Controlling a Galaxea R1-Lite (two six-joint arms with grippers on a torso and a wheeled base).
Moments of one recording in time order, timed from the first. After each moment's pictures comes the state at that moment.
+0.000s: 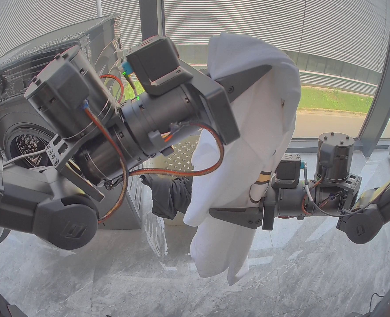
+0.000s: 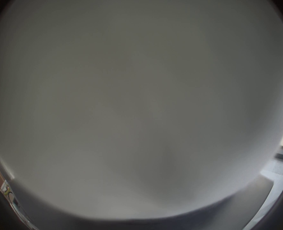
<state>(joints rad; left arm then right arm) -0.76 1.78 -1.08 -1.20 -0.46 -0.14 0.57 1.82 -0.74 -0.88 0.67 0.05</state>
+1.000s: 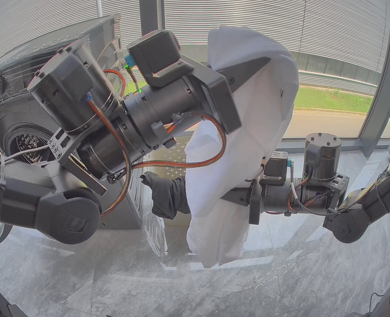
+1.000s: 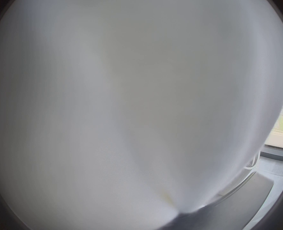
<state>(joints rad) -0.76 1.80 -1.11 -1.18 -0.44 -0.15 0.58 1.91 -0.80 -0.94 0.62 0.05</state>
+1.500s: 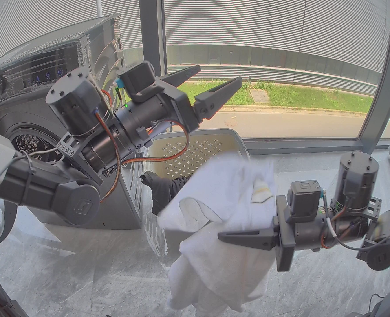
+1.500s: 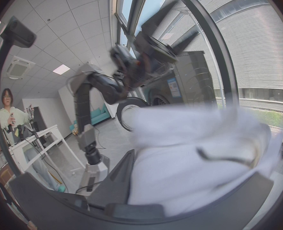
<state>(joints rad) -0.58 1.88 -1.09 -1.22 -0.42 -0.16 0.69 1.68 -0.55 -0.94 0.66 0.07</state>
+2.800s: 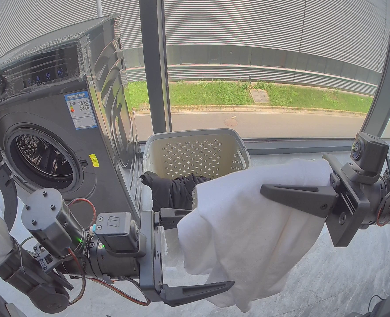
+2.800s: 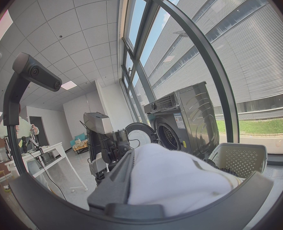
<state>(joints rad) -0.71 1.76 -0.33 -1.55 -0.76 -0.04 0.69 1.42 -0.57 -0.94 0.65 0.22</state>
